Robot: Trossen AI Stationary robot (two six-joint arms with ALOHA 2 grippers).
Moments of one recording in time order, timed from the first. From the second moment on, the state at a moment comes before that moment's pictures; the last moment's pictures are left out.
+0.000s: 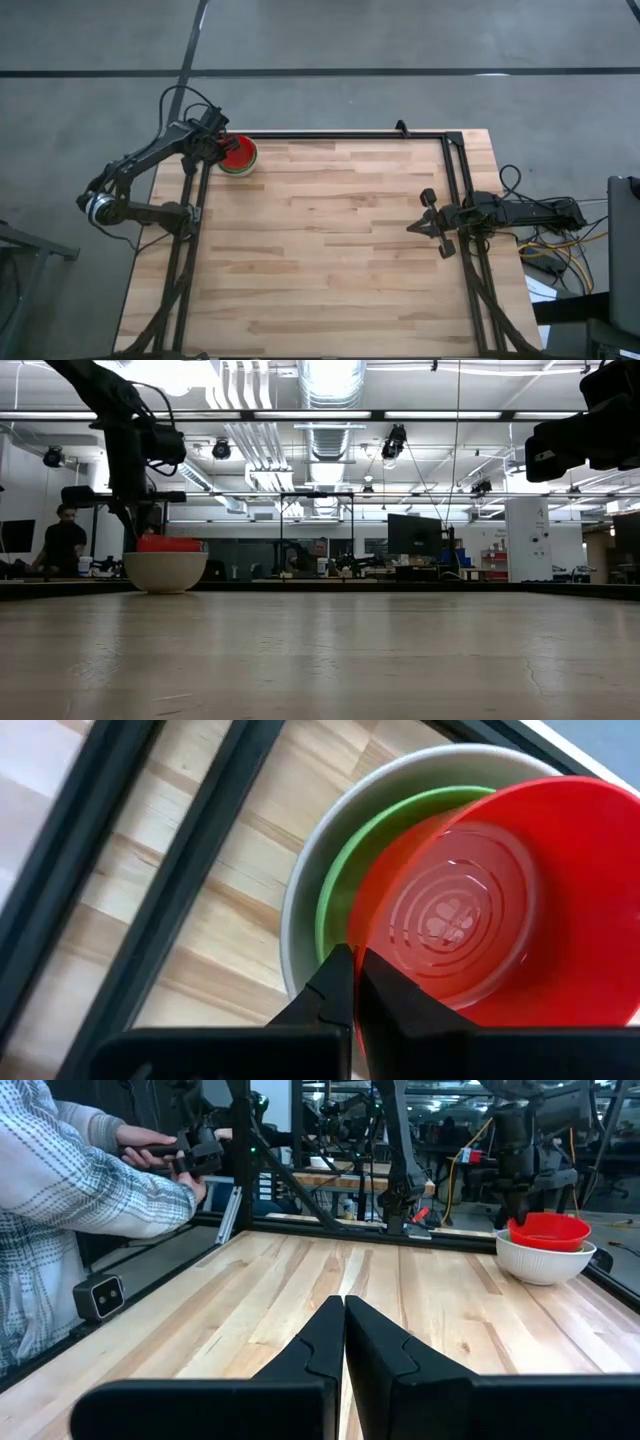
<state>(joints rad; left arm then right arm) 1.04 1.19 0.85 -0.88 -0.14 -1.02 0.05 0.05 0.01 0.04 -0.18 0.00</state>
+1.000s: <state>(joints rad) 1.04 1.19 0.79 -0.79 -0.12 -1.02 0.05 0.05 0.01 0.04 -0.18 0.00</state>
